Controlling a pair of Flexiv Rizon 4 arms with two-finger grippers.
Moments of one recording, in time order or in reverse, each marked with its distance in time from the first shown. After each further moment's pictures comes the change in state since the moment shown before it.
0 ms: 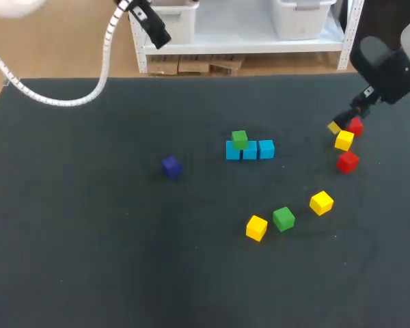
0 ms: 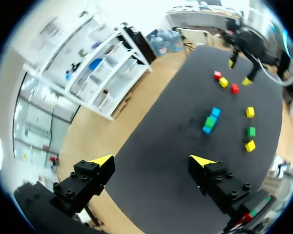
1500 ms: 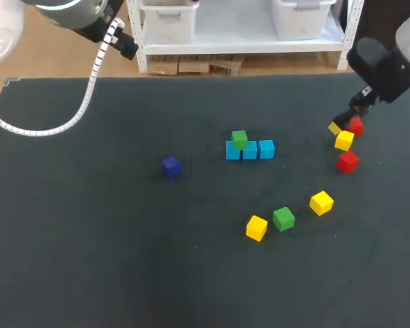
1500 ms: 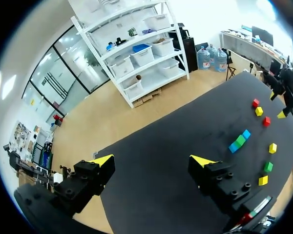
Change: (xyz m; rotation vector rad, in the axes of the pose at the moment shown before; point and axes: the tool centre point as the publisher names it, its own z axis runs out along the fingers) left arm 0.064 0.040 0.051 -0.139 -0.046 -0.385; right arm 0.002 -0.003 0.003 0.000 0.050 0.012
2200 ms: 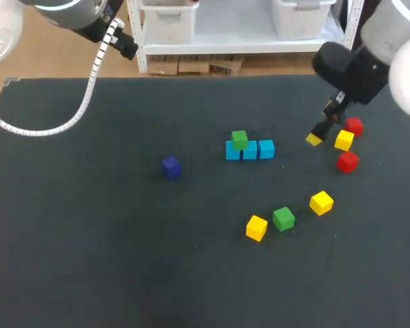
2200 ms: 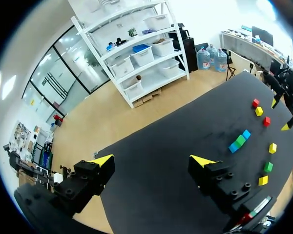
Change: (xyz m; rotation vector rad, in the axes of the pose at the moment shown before) left arm 0.000 0.000 -0.001 0.000 -0.001 0.000; right arm -0.016 0.066 0.003 -0.068 0.090 -0.265
